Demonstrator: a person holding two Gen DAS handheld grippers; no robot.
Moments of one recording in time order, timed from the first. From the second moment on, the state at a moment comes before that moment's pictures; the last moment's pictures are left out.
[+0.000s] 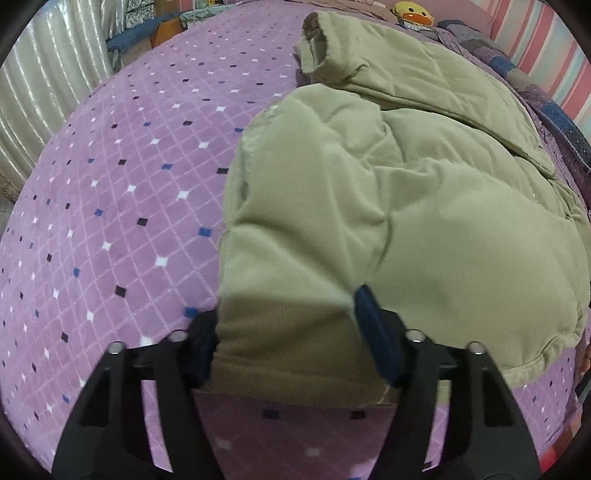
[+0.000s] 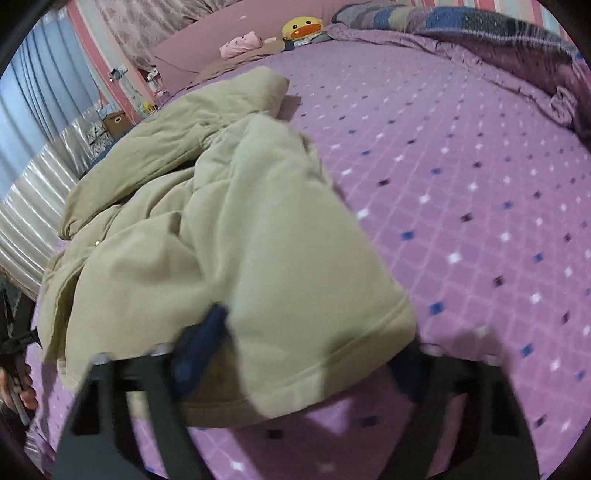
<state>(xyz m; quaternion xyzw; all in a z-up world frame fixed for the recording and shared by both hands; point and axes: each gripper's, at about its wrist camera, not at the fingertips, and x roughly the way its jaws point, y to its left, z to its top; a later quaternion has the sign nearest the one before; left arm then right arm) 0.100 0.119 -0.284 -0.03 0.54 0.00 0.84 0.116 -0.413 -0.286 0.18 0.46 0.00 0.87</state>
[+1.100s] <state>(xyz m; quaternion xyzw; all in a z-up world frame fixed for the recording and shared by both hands) -0.053 0.153 -0.177 -0.05 0.42 -0.04 0.91 -0.009 -0.418 -0.199 0.14 0.36 0.02 0.92</state>
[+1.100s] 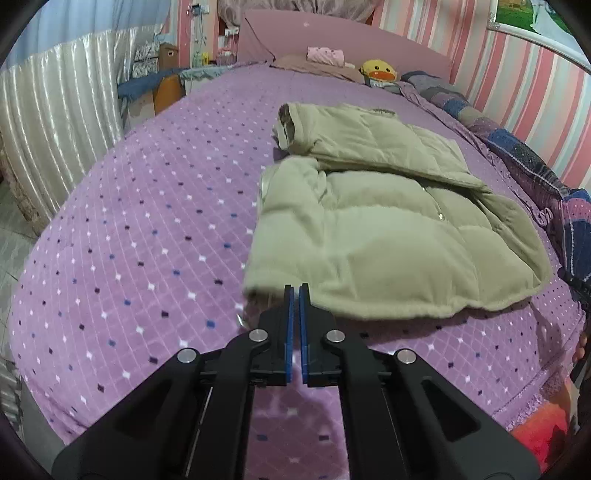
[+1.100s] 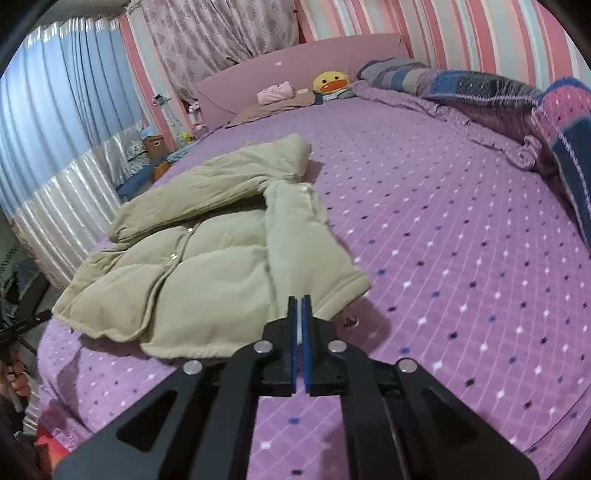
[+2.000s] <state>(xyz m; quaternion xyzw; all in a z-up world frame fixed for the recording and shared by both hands) 0.035 0.125 -0.263 0.02 0.53 -0.12 0.84 0.080 -0.398 -0.252 -0.07 0.50 0.15 0.85</state>
